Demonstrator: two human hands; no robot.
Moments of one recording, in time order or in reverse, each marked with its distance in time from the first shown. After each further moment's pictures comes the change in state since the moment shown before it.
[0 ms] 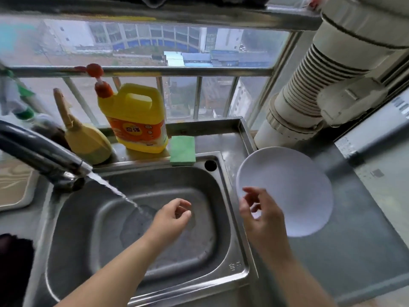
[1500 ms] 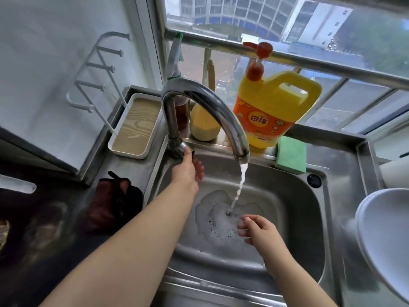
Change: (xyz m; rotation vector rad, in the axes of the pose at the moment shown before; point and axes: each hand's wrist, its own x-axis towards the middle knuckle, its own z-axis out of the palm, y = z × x) left_hand 0.051 -0.066 -0.161 -1.221 0.644 -0.513; right_hand -0.024 -0.030 0.191 0.311 -0.596 0.827
